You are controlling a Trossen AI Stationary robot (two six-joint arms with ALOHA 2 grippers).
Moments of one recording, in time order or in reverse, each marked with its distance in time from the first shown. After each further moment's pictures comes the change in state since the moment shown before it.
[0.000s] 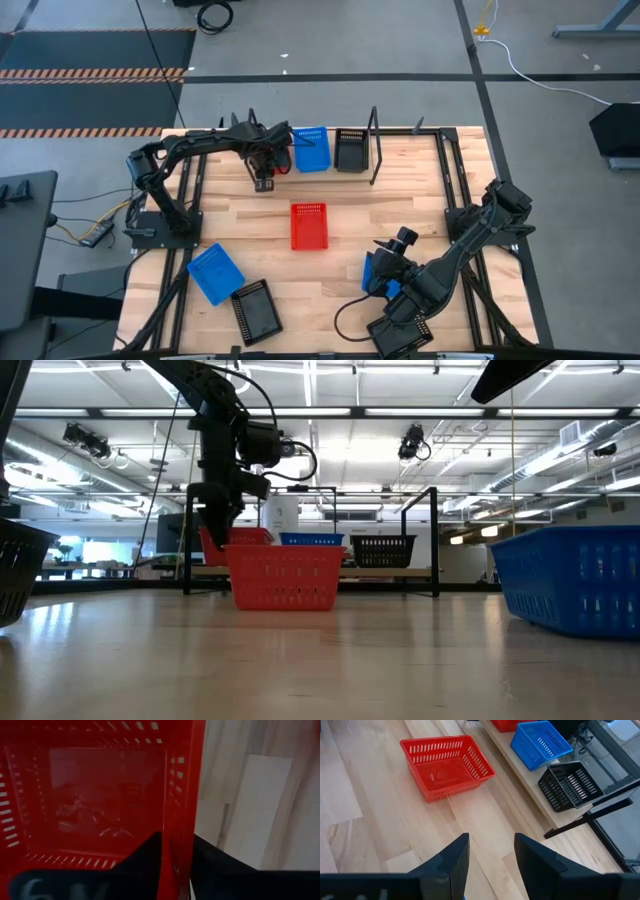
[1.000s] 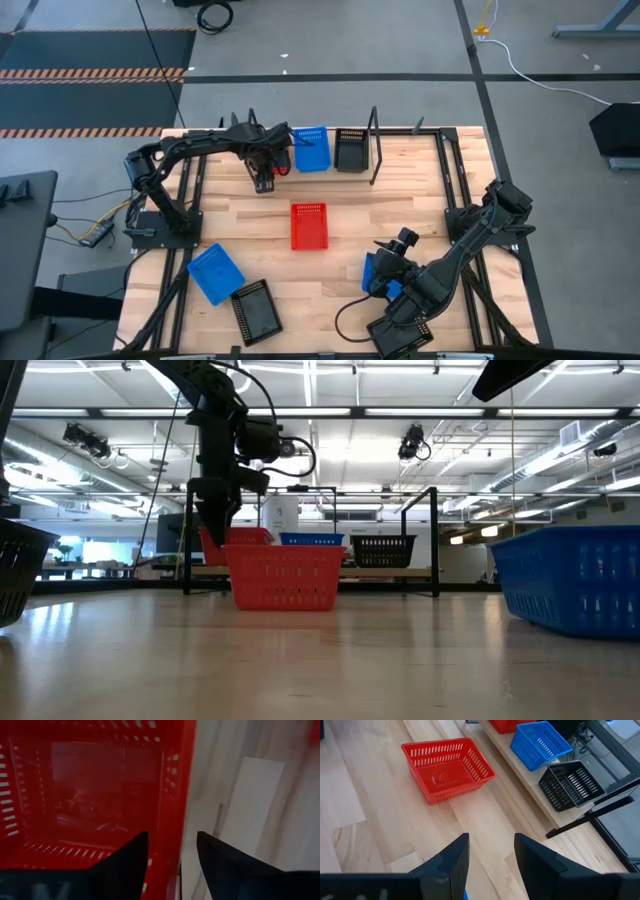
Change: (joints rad) left arm -0.020 -0.022 0.000 -0.019 -0.005 -0.054; right arm 0.007 0.000 0.000 0.000 0.008 0.029
